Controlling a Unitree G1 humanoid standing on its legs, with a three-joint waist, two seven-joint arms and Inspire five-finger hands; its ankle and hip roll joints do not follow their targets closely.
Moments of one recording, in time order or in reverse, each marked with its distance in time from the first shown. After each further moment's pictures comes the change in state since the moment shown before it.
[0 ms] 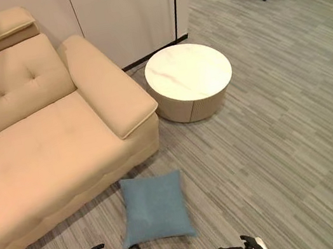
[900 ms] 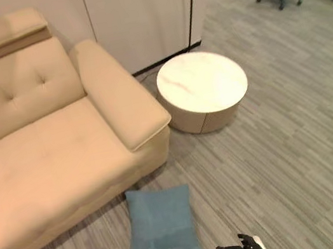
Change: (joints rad) left arm -0.005 0.029 -0.016 -0.039 -0.042 -0.001 0.007; right arm -0.034 -0.014 -0.012 -0.008 0.011 -0.016 0.014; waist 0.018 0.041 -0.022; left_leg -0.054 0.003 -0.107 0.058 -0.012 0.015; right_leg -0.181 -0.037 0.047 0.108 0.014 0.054
